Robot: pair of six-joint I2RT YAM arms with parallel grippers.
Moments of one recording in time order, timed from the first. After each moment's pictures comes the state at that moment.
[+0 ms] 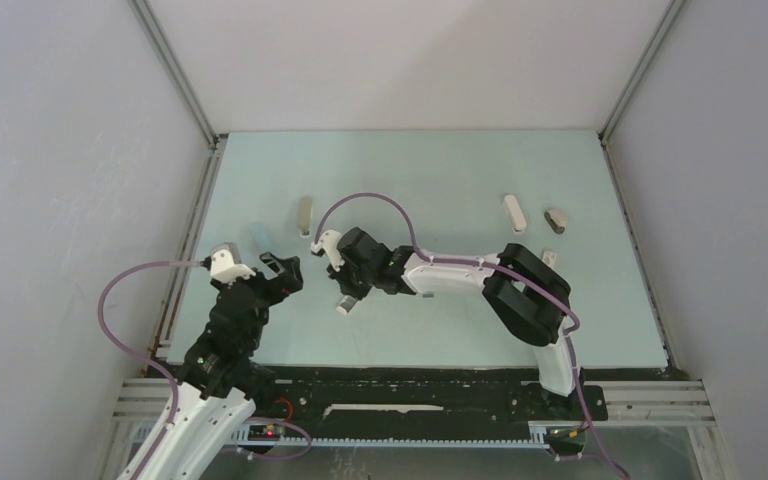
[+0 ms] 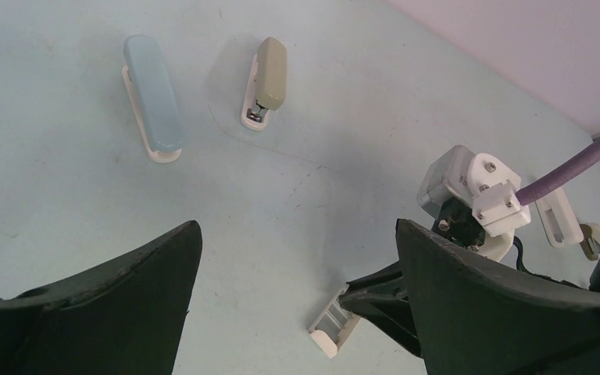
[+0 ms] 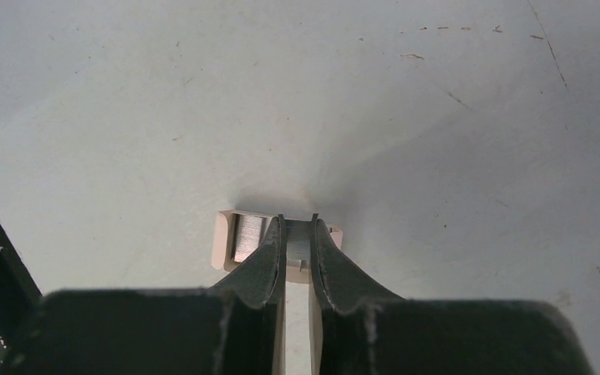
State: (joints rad) left arm -0.45 0.28 0.41 -0.39 -0.47 -0.60; right arm 1.02 2.01 1.38 -0.14 -0.09 -0.01
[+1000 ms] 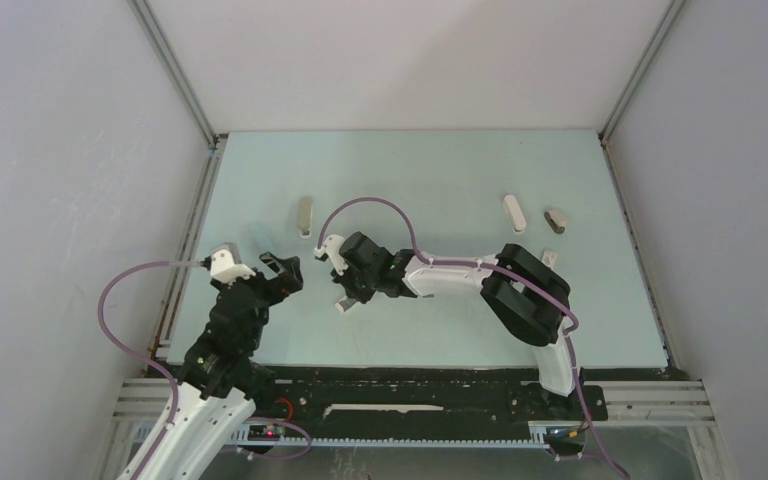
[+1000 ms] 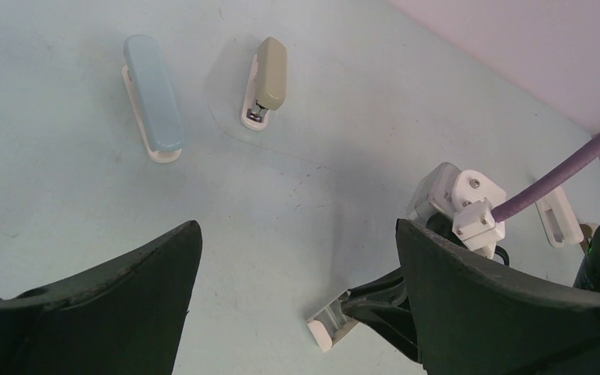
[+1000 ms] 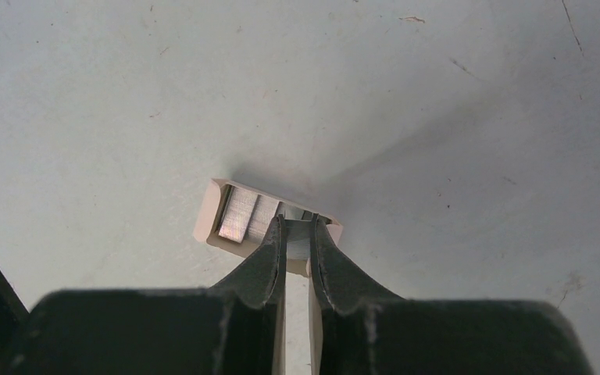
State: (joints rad) left arm -0.45 0.28 0.41 -0.39 -0.47 -0.60; right arm 1.03 2.01 1.34 -0.15 -0.06 -0.01
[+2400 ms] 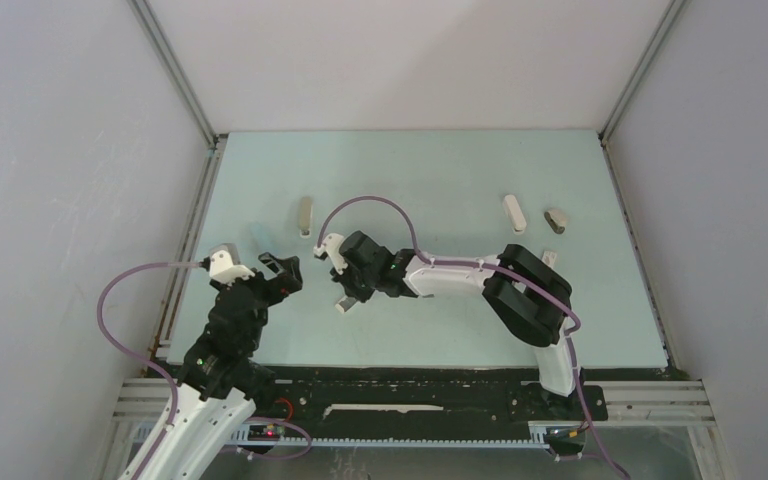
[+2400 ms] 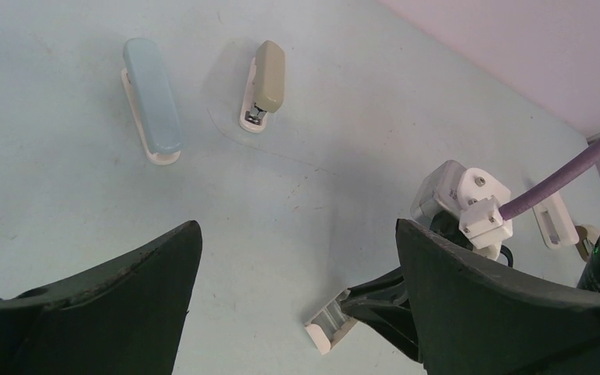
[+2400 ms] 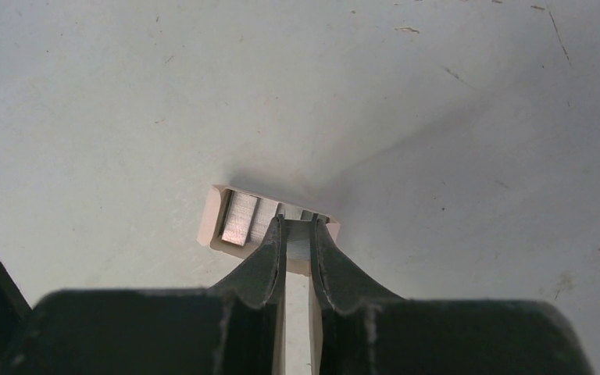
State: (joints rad) left arm -0.45 0.27 0.40 -0.39 -0.47 -0.60; right arm 1.04 2.00 1.34 -0.14 -0.06 -0.01
